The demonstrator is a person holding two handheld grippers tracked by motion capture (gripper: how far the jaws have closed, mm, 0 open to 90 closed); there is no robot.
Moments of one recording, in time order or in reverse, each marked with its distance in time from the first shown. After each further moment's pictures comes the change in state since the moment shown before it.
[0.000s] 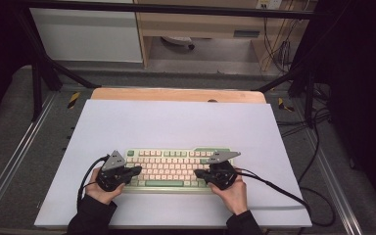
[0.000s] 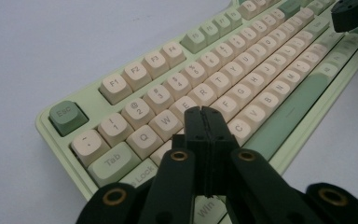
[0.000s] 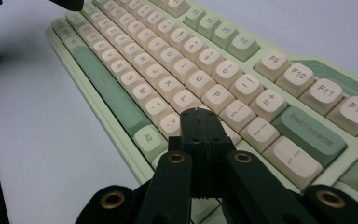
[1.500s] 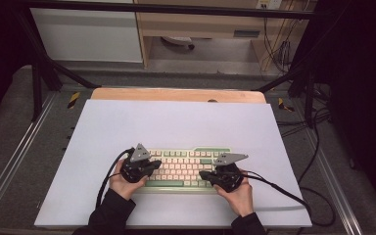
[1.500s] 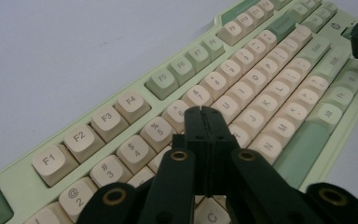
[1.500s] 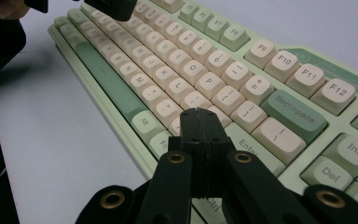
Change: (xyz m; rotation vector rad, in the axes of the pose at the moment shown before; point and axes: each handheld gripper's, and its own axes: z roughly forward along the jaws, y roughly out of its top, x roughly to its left) left arm -0.022 0.035 0.050 0.031 -0.008 0.033; right arm -0.004 -0.010 -0.012 -0.014 0.004 0.010
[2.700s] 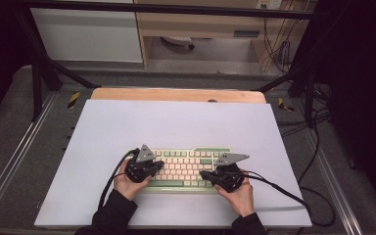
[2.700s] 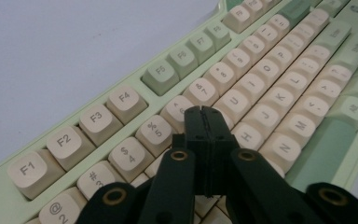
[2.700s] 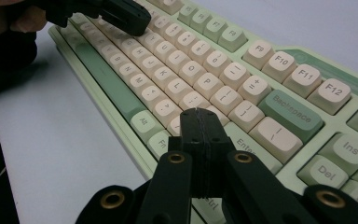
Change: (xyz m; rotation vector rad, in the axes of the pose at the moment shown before) left arm -0.002 -0.003 0.013 0.014 0.004 0.021; right arm -0.001 -0.001 -0.002 -0.007 -0.002 0.002
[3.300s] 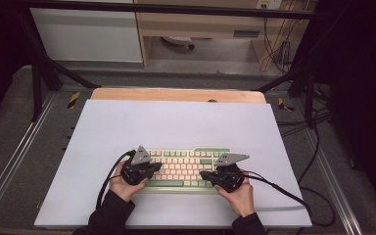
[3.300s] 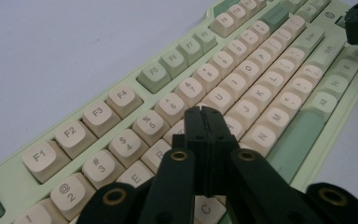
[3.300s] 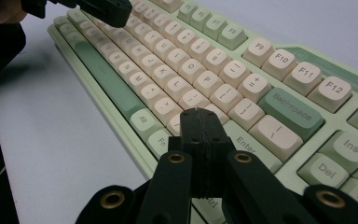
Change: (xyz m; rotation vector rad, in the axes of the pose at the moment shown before) left arm -0.002 -0.002 -0.017 -0.013 -0.013 0.007; right arm 0.000 -0.001 0.000 0.002 -0.001 -0.002
